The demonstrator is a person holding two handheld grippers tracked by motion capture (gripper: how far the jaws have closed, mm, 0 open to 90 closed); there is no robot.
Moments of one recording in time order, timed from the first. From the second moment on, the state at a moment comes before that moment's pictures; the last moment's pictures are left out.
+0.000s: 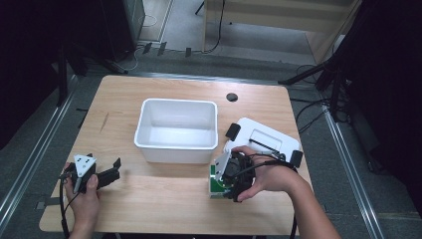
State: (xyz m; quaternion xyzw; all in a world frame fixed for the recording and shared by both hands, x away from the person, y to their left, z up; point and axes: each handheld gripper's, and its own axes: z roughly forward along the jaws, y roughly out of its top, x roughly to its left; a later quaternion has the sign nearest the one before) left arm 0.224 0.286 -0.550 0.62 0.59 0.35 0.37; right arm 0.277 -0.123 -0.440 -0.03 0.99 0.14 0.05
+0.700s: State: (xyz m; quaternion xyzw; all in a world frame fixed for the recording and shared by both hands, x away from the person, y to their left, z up) left arm 0.223 0.285 -0.550 0.61 0.59 0.36 0.38; right arm 0.293 -0.143 -0.393 -0.02 0.99 0.15 0.06
